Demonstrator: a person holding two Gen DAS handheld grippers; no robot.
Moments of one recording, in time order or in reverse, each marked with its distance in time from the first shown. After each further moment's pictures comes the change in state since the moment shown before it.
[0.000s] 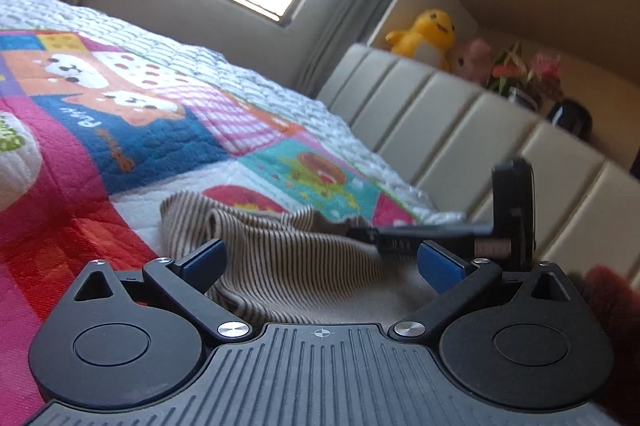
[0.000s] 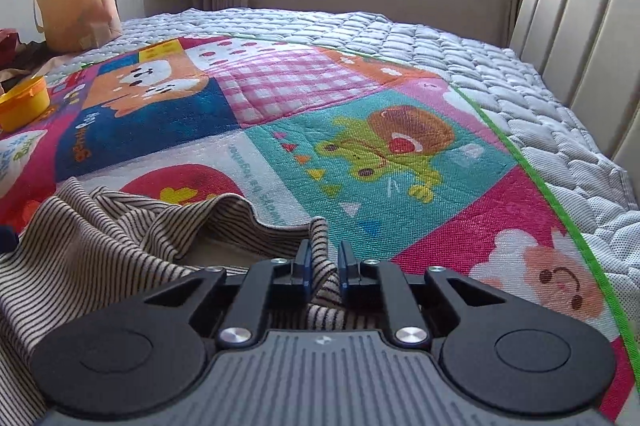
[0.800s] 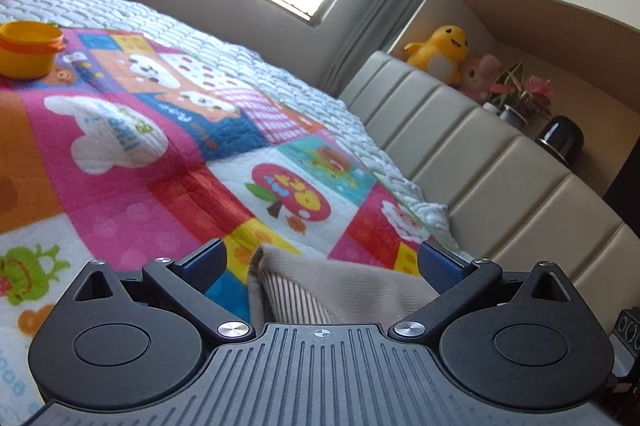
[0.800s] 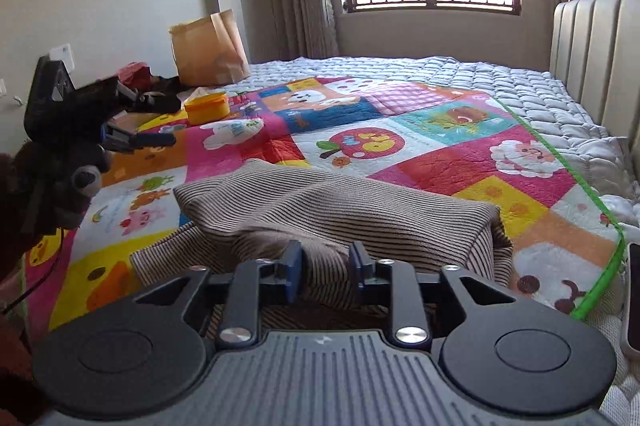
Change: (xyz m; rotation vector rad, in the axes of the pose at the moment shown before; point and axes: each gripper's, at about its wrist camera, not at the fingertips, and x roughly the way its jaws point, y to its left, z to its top) left arm -0.161 -0.027 -0.006 -0.055 0.107 0.064; right arm -0.296 0.036 -0.156 0.031 -0.148 0.260
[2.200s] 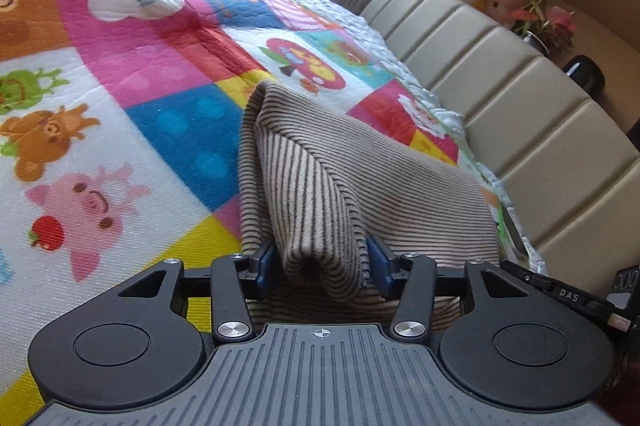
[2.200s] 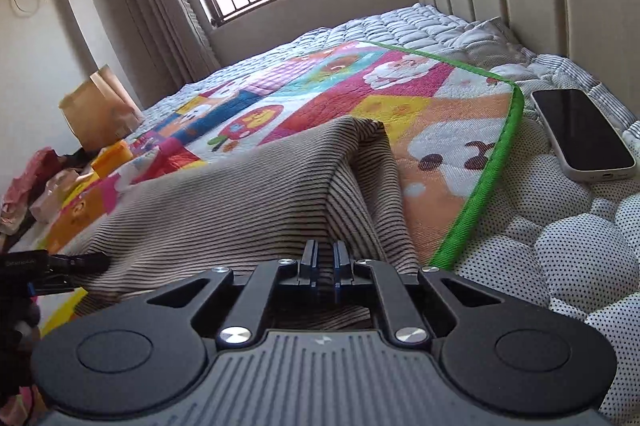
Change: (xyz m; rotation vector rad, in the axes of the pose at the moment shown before) left arm 0.003 -0.003 -0.086 -0.041 0.176 0.058; right arm 0.007 -0.040 -0.059 0.374 0.007 -0.215
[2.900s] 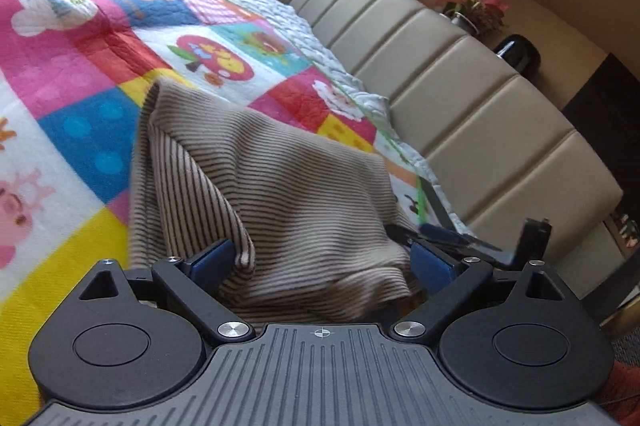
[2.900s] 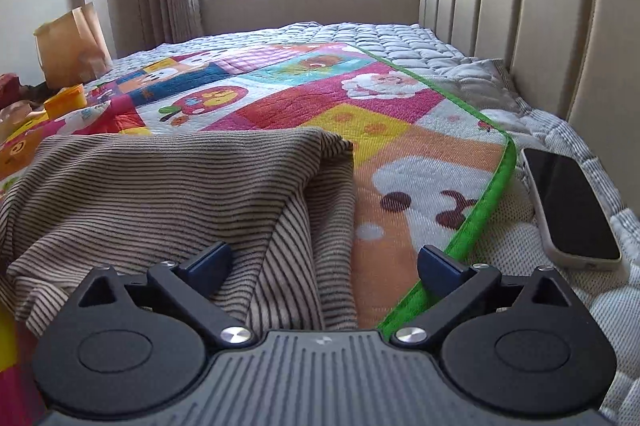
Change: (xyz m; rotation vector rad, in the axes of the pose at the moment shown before) left arm -0.011 -0.044 -0.005 0.111 0.027 -0.100; right arm 0.038 -0.005 0.005 -0.215 0.011 -0.157
